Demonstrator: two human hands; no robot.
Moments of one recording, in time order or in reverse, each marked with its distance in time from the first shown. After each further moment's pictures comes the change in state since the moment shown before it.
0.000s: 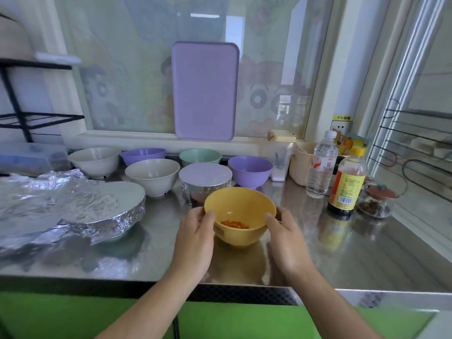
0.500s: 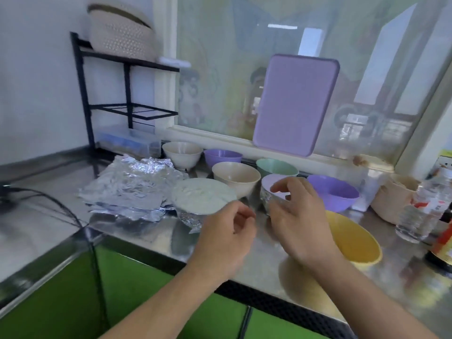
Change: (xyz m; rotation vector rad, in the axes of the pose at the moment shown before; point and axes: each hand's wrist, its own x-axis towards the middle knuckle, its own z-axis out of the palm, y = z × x) left_hand 0.005 0.012 -0.146 0.116 -0.016 0.169; right_hand -0.032 -0.115 0.134 -0.391 -0.094 -0.727
